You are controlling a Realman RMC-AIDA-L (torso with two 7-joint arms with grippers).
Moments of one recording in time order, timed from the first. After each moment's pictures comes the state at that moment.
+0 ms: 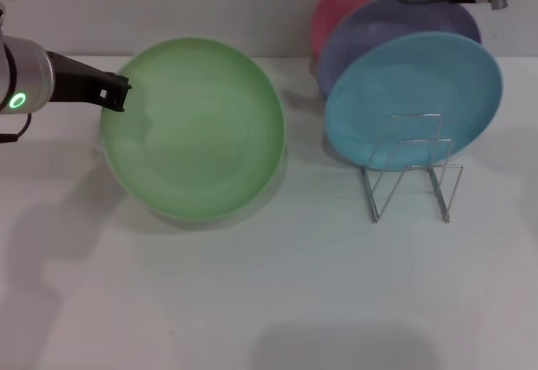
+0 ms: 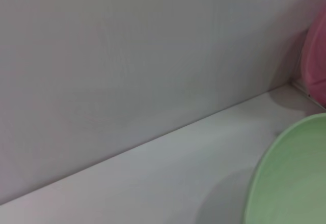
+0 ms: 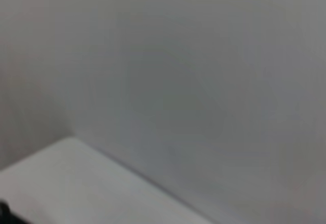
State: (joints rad) left arm -0.42 -2.06 -1.67 -1.61 2.72 -1.12 0.33; right arm 0.77 2.00 1.84 1.35 -2.27 1.10 -0.50
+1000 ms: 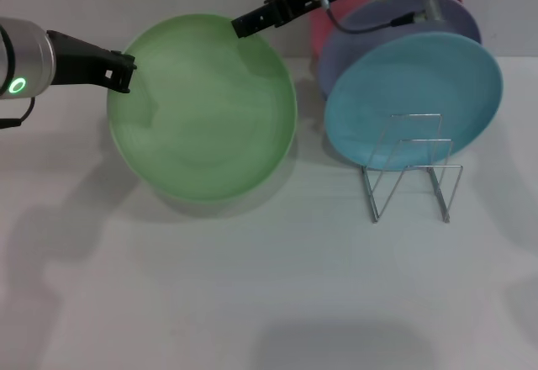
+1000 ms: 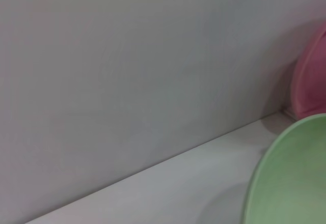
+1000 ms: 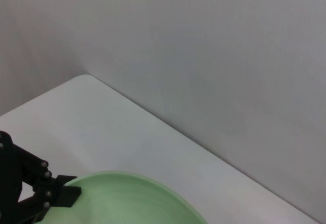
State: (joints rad) left arm -0.41 -2.06 -1.68 -1.65 2.69 -1.10 0.34; right arm 0.99 2.02 1.83 1.02 -2.32 1.10 -0.53
